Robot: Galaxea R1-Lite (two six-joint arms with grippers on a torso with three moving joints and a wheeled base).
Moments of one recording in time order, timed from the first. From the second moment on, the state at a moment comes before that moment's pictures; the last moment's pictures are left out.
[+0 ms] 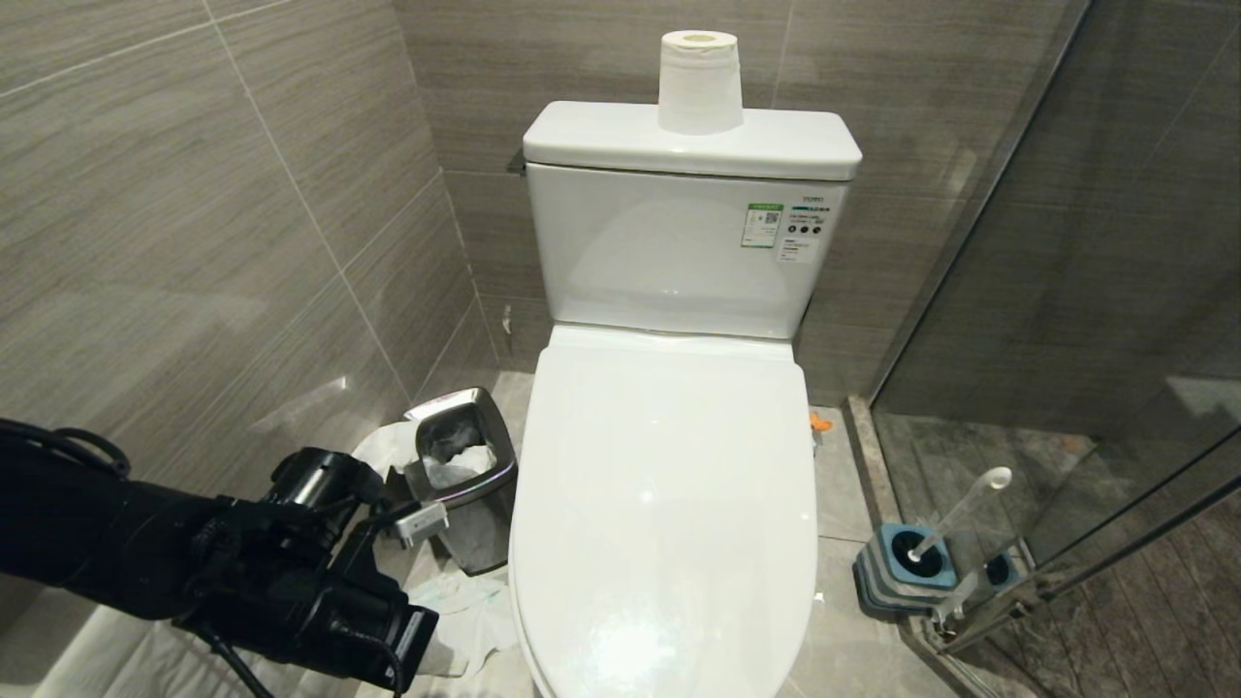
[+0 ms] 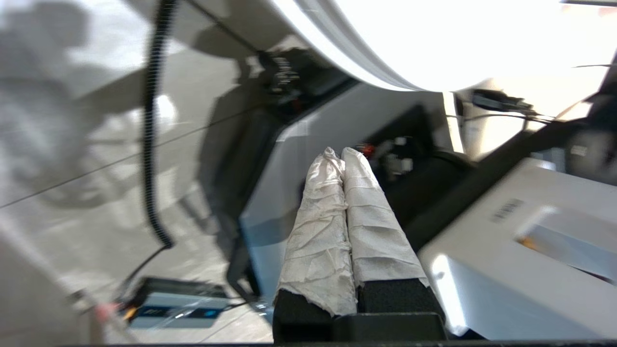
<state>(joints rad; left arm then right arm) -0.27 1.79 -0.72 0.13 -0.52 0.01 0.00 0.00 -0.02 0.04 -0.01 0.06</state>
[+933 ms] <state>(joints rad) -0.18 1.87 -0.73 0.07 -0.86 0.01 0.00 0.00 -0.02 0.04 -0.01 0.06</state>
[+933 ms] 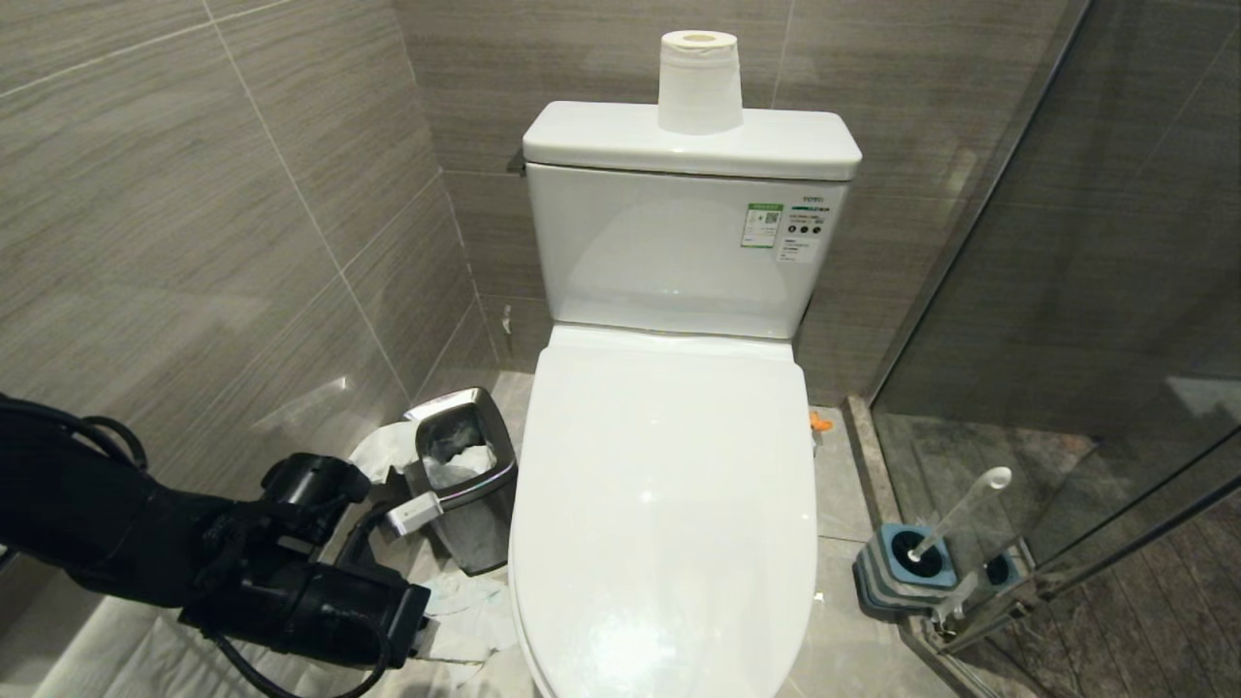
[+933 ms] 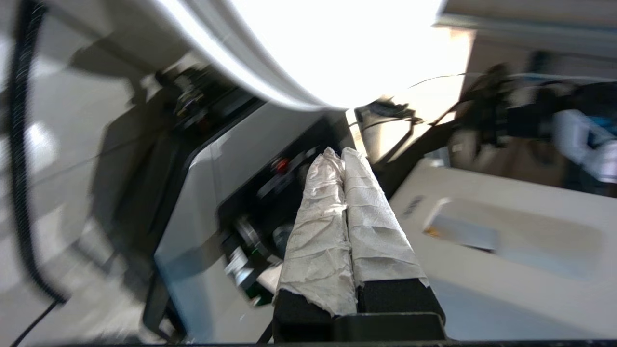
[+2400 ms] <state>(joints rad) -0.08 2.07 -0.93 -0.26 -0.41 0.07 0.00 0.00 -0.02 0.04 -0.01 0.06</state>
